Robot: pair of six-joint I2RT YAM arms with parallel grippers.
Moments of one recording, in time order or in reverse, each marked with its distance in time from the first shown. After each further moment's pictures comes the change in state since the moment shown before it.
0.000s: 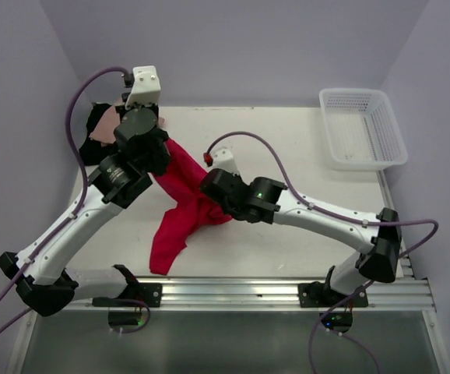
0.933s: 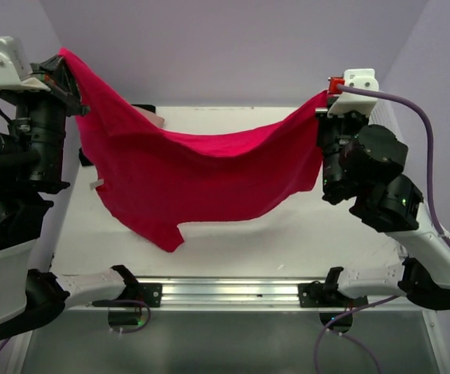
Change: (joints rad) left arm 0.001 -0.113 0.545 -0.207 0.465 0.016; right arm -0.060 -0.419 0.335 0.368 0.723 -0.801
